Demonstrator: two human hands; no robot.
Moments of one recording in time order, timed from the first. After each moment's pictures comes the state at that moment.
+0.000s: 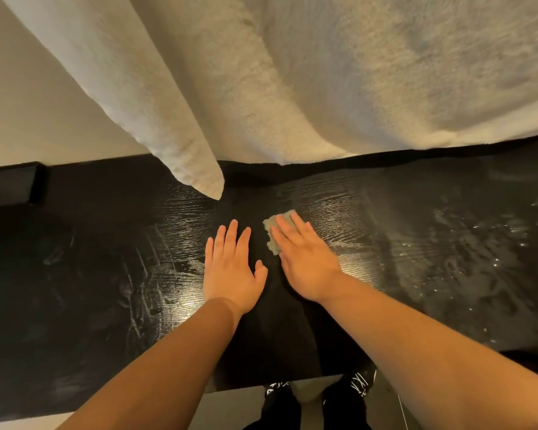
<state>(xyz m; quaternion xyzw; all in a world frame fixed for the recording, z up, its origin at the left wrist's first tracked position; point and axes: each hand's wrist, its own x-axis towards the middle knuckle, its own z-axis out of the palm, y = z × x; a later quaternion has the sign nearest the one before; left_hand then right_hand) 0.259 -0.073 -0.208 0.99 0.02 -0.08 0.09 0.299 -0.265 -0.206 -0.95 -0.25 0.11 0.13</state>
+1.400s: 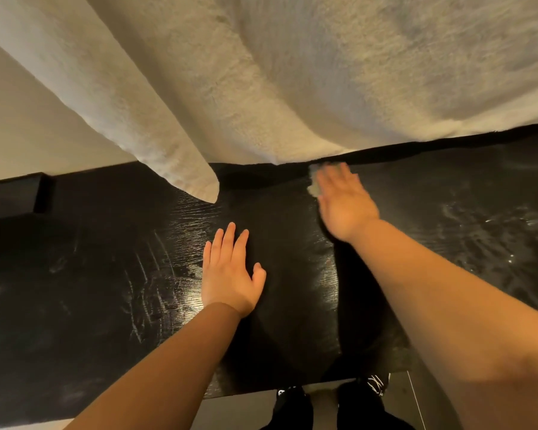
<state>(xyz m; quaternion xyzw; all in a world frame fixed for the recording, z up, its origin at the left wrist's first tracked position) 0.260 -0.073 -0.208 0.99 0.03 -0.08 0.10 0.400 -0.331 -0.199 -0.98 -0.12 0.10 0.12</state>
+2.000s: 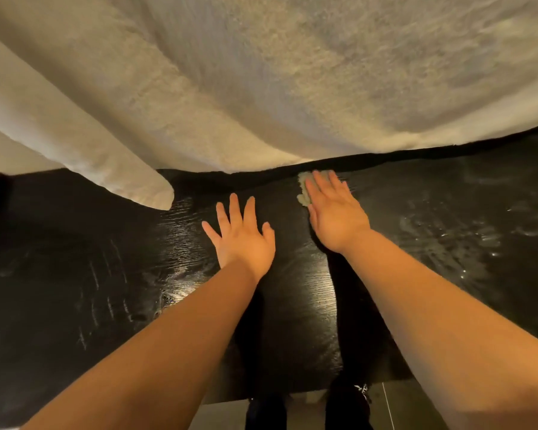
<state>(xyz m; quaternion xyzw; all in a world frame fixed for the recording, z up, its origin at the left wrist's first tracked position) 0.341 -0.193 -0.207 0.98 0.12 -0.10 0.11 0.401 -0.401 -0.207 -0.98 -0.15 0.09 0.13</state>
